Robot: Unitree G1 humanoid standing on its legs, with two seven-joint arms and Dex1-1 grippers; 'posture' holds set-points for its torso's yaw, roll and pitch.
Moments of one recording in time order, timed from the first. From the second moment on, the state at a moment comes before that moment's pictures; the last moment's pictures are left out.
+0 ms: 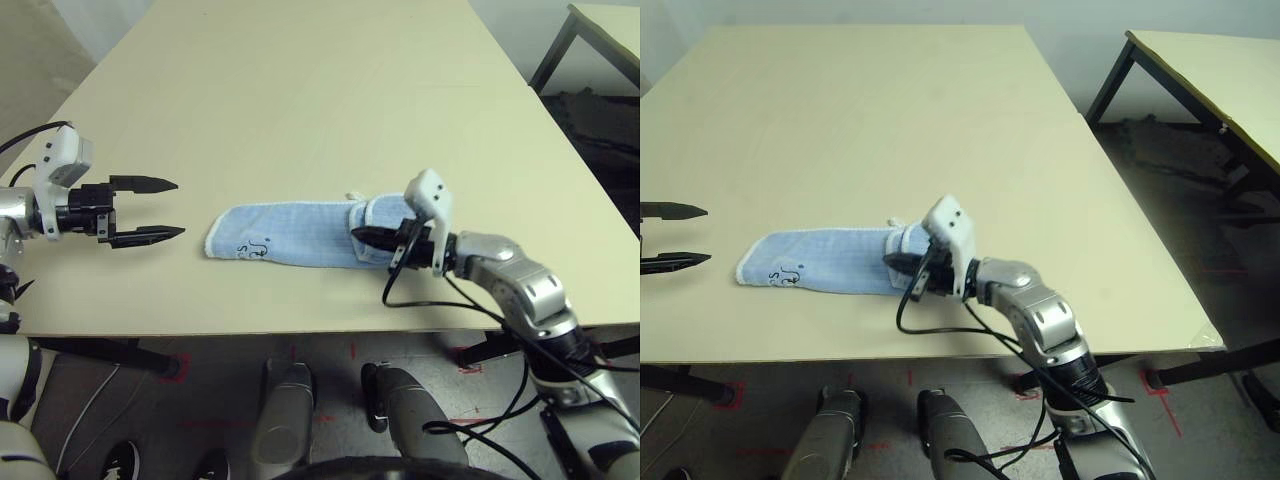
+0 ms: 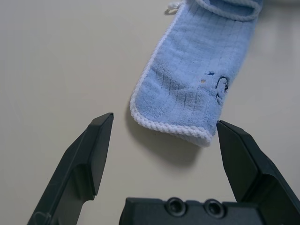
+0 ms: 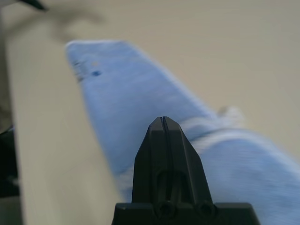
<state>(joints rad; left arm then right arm) -0.74 1.13 -0.24 0.99 -0.62 -0.31 -1.61 -0.44 -0.45 0.12 -0.20 0.41 0.61 0.80</state>
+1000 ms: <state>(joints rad) -0.74 1.12 -0.24 0.99 -0.62 -0.30 -1.61 -0.61 -0.42 0.05 0.13 0.33 0.42 0.80</state>
